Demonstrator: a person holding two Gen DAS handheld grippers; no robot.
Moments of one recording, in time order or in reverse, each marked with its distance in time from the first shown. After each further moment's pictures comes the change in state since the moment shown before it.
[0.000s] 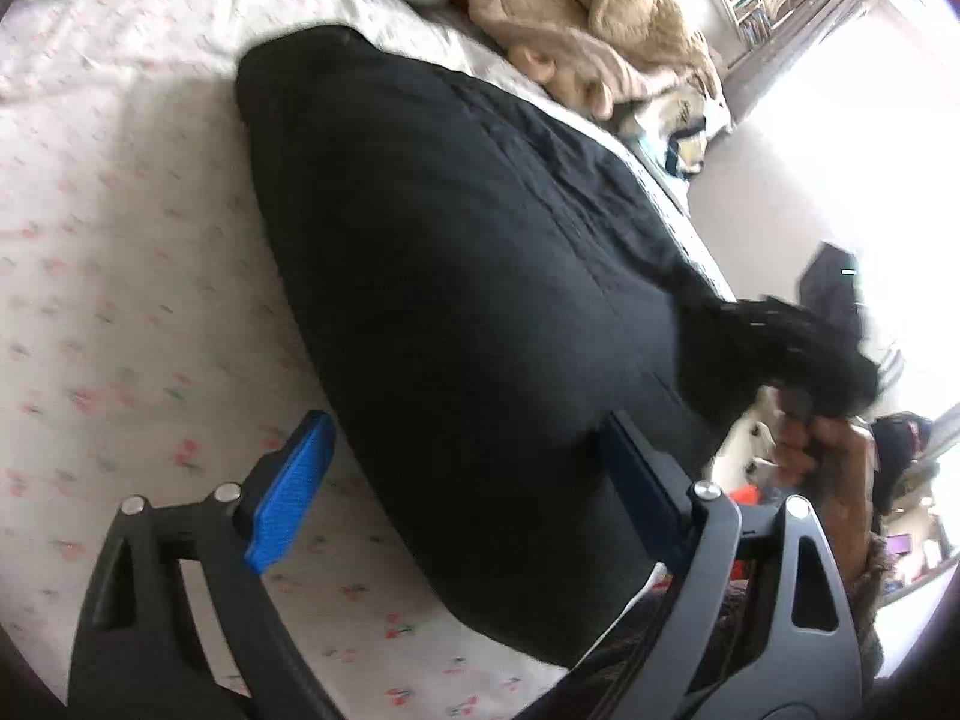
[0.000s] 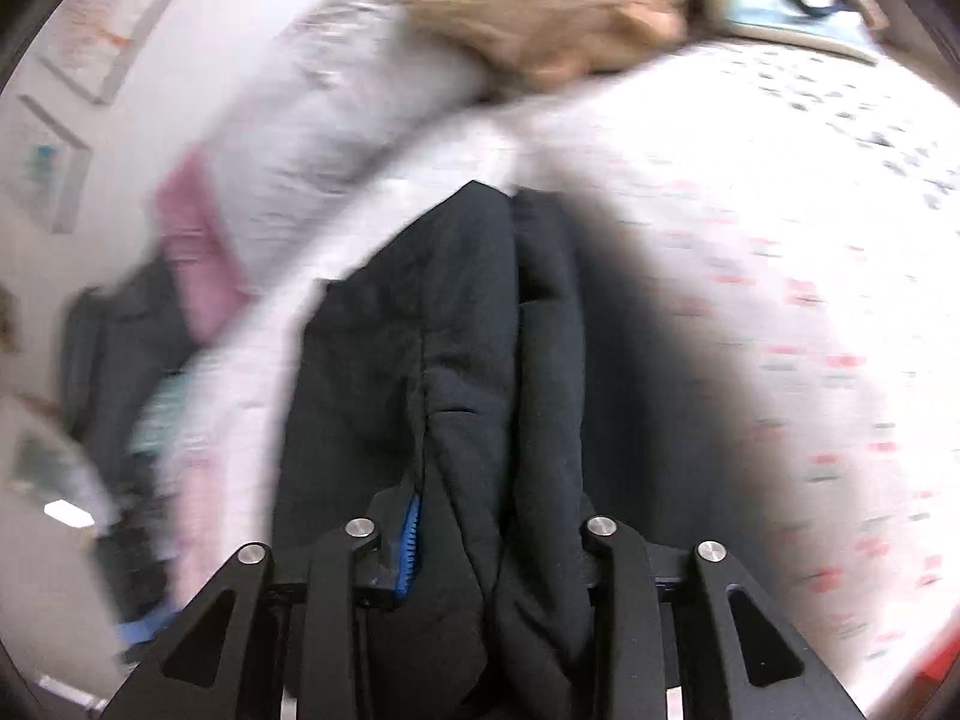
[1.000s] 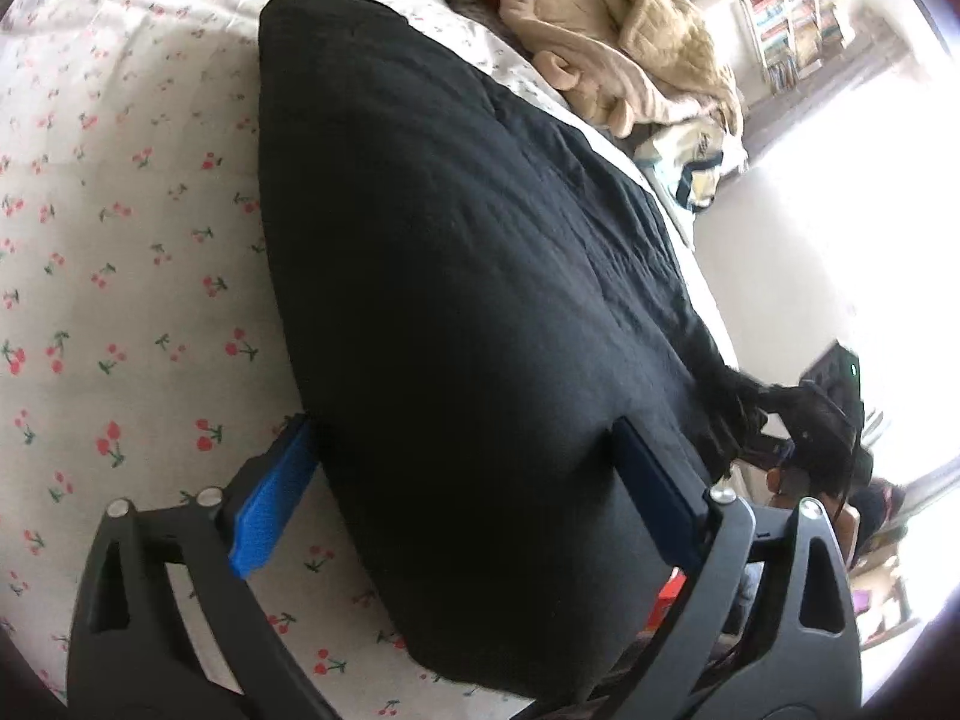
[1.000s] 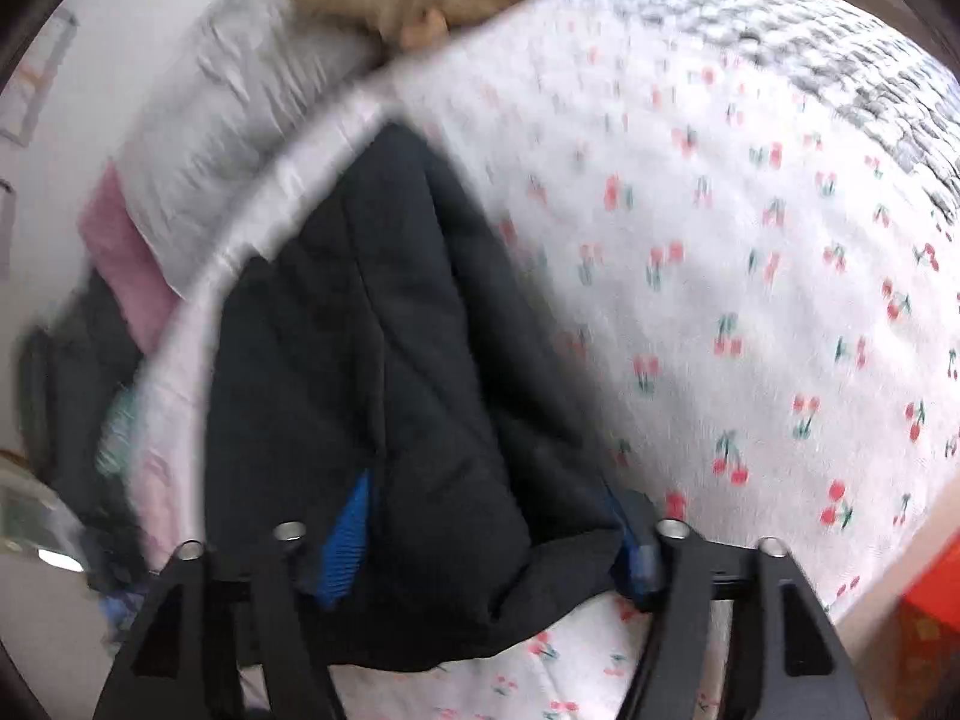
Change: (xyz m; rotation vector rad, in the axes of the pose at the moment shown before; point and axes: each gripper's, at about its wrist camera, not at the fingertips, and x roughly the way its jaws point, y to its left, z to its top) left arm 0.025 0.004 0.011 -0.151 -0.031 -0.030; right arm -0.040 -0.063 0.001 0.133 -0.009 0.072
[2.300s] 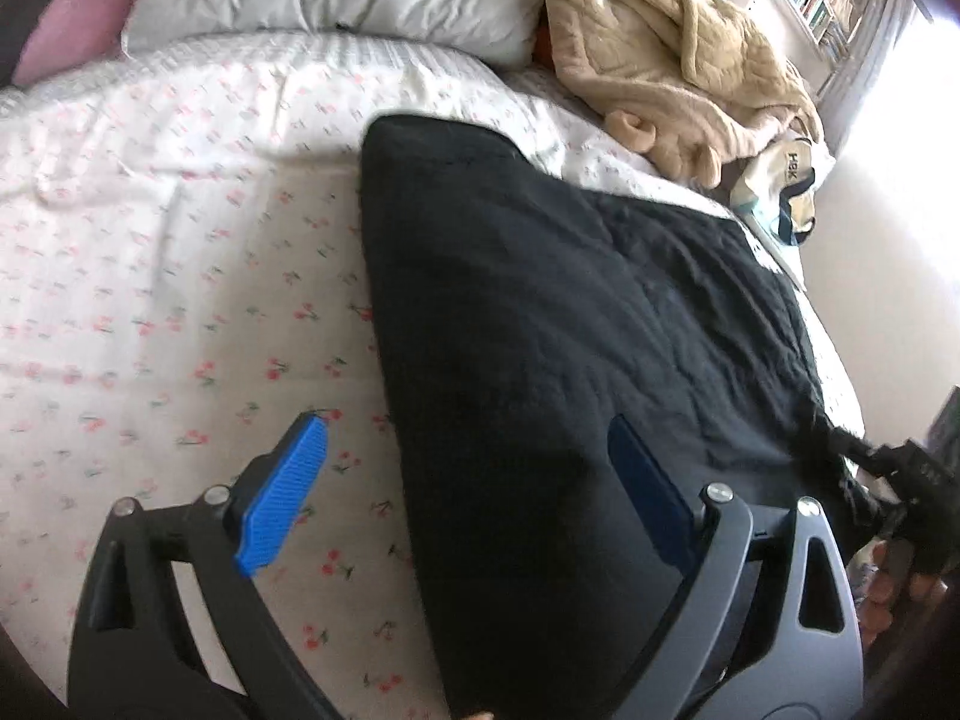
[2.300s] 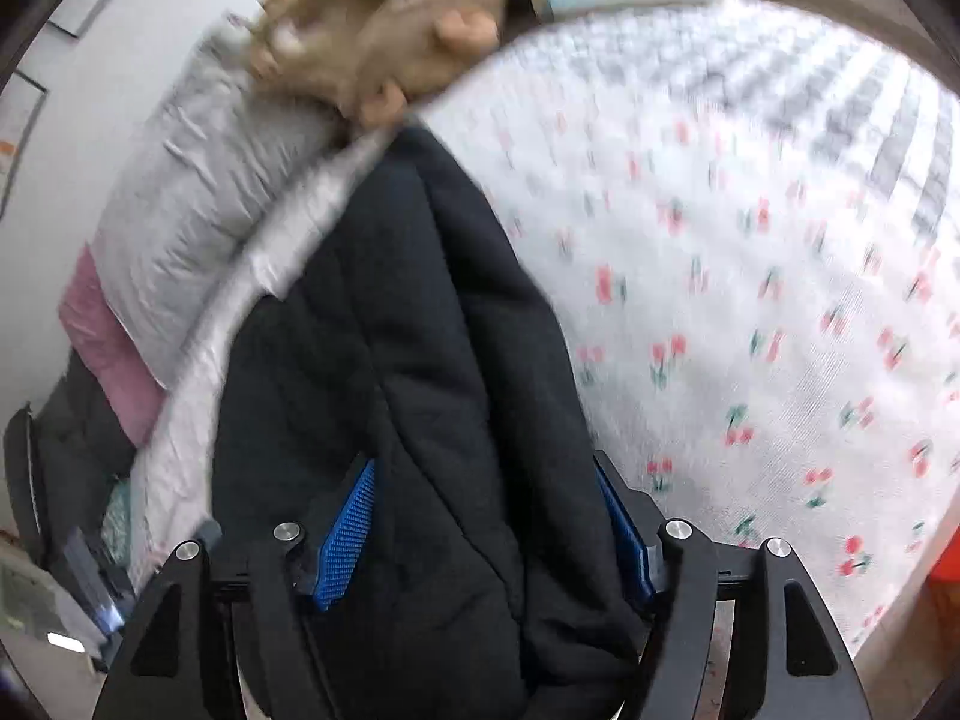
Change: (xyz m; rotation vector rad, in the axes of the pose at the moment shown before) left arm -0.001 -0.042 0.065 0.154 -0.173 0.361; right arm 0.008 0.036 0.027 0.024 -0.162 -0.140
